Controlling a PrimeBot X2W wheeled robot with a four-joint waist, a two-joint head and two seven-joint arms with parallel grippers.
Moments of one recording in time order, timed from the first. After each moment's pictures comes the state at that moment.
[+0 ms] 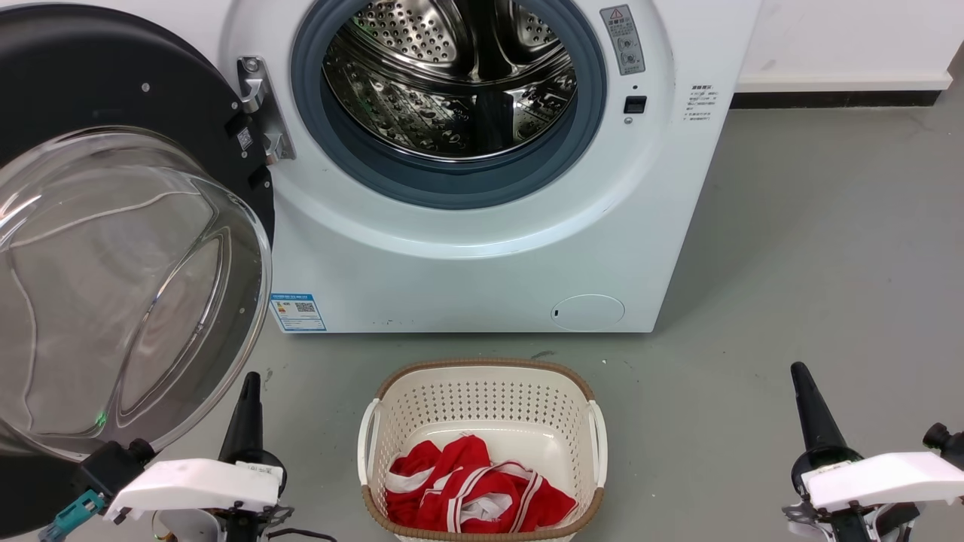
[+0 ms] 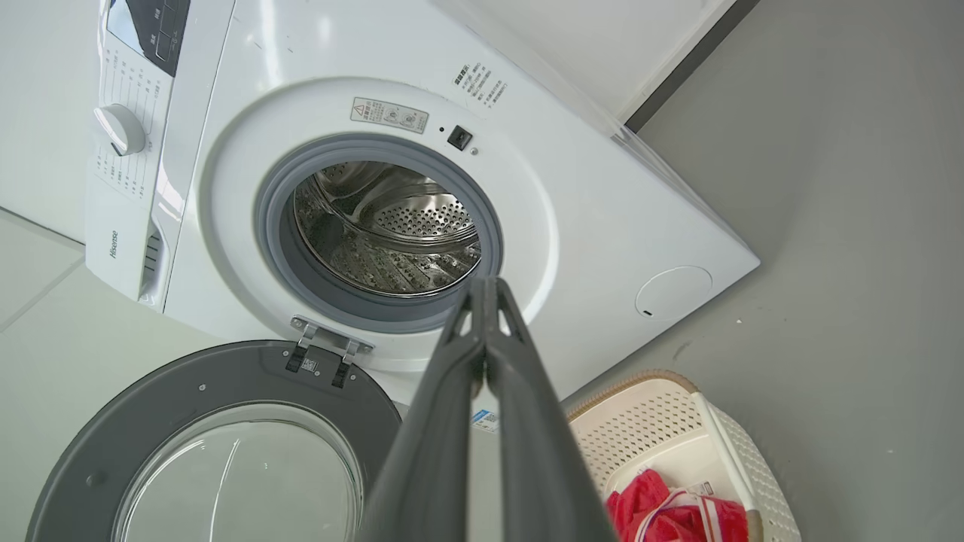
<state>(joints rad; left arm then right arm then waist) -0.06 0.05 0.10 0.21 -0.99 -0.11 -0.03 -0.02 -0.07 -0.04 0.16 1.03 0.13 -0.03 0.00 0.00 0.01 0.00</state>
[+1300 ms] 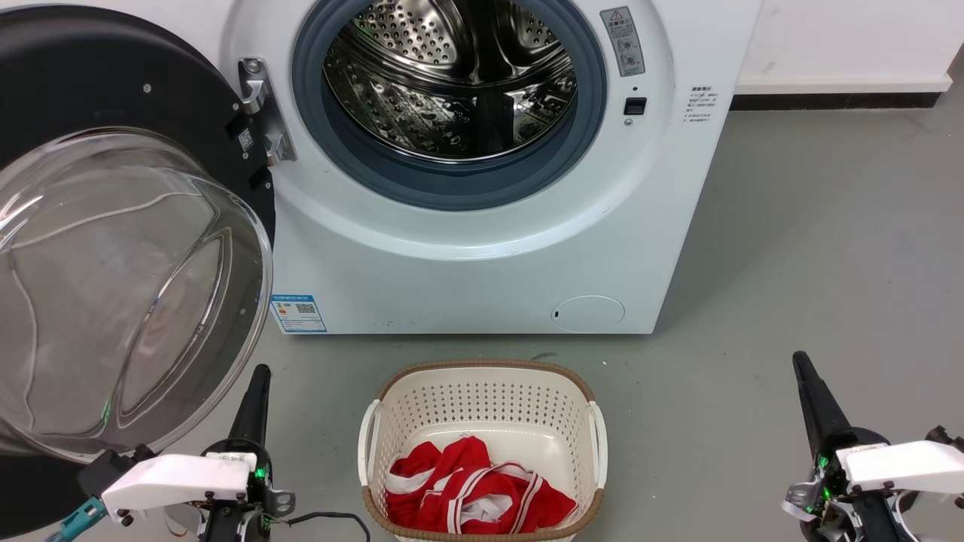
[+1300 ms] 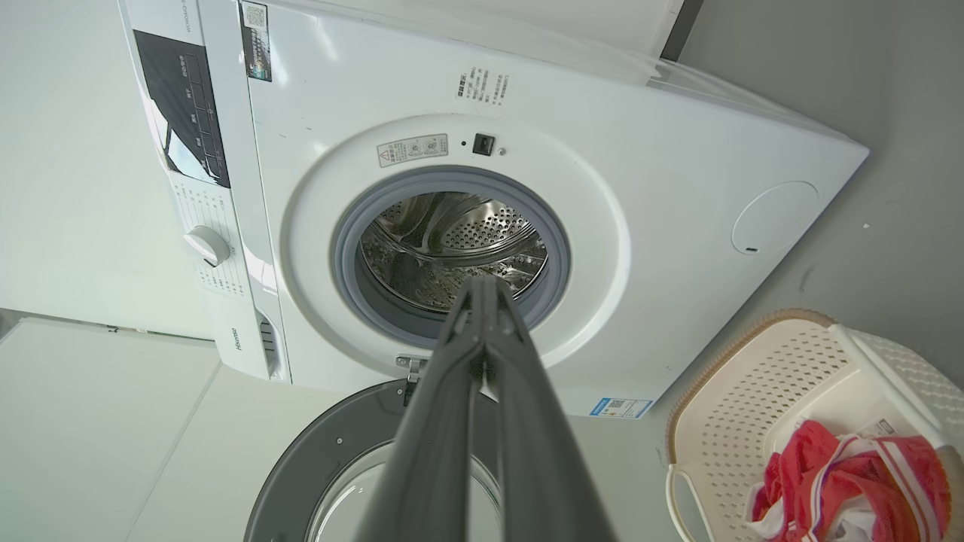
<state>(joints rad) -0.09 0.05 0.11 0.23 -1.38 -0.12 0.06 -0.06 -0.08 -0.06 0.21 1.42 0.13 0.04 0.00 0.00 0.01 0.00</state>
